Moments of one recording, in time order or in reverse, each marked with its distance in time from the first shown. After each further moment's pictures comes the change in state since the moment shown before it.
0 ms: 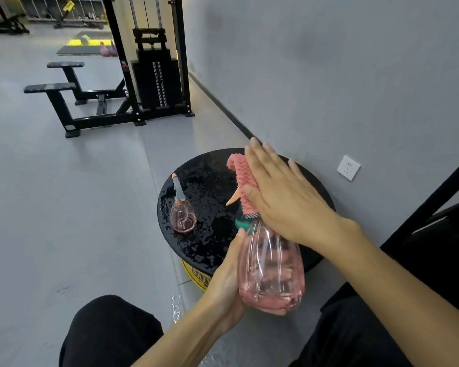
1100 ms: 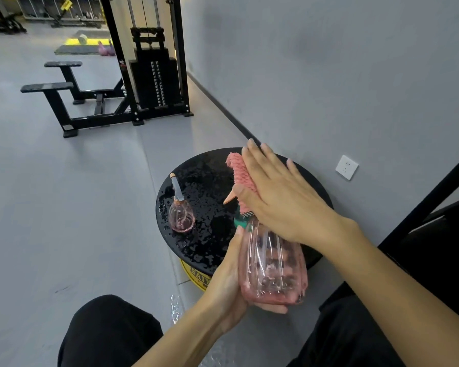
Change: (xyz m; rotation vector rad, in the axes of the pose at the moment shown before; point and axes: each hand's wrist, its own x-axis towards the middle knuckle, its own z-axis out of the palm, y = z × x) left_hand -0.001 0.001 0.004 -0.005 -0.107 0.026; right_hand -0.002 -0.002 0.000 0.076 -0.012 0.002
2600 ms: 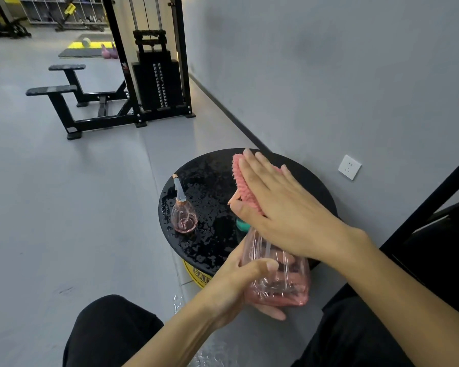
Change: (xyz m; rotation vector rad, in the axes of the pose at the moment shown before) left_hand -0.005 0.004 -0.009 0.193 -0.138 0.068; right_hand -0.012 -0.001 0.004 -0.004 -0.023 -0.084
